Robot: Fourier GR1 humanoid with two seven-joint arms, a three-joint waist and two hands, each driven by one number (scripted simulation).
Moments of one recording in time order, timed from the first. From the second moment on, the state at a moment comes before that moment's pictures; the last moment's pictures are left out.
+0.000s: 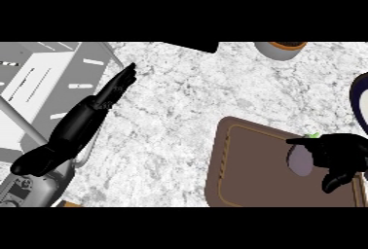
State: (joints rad) left arm -0.35 0.45 -0.34 -1.69 0.20 -0.01 -0.02; right arm -0.31 -0.78 0.40 -1.15 -1.04 0.62 0.93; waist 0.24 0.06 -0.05
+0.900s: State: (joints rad) left arm -0.38 0.42 -0.35 -1.65 0.18 -0.01 -0.02; right arm -0.44 -0.83 0.58 -0.96 -1.30 0.75 0.94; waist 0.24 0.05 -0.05
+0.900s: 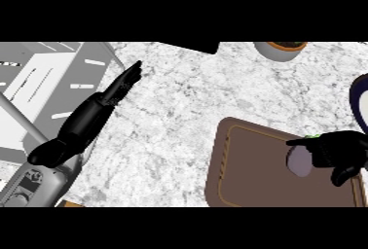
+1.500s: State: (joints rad) left arm -0.39 0.42 -0.34 -1.62 0.18 -0.01 -0.03; right arm -0.52 -0.82 0.71 -0.87 -1.42 0.82 0.95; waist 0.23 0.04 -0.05
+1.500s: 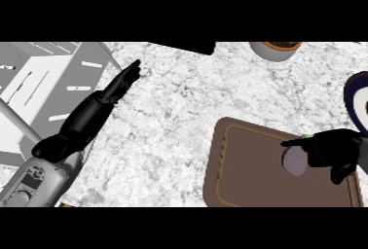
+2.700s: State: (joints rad) left arm -0.36 0.42 -0.31 -1.57 0.17 0.00 -0.05; right arm -0.68 -0.75 0.96 -0.77 -1.61 0.90 0.98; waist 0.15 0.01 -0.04
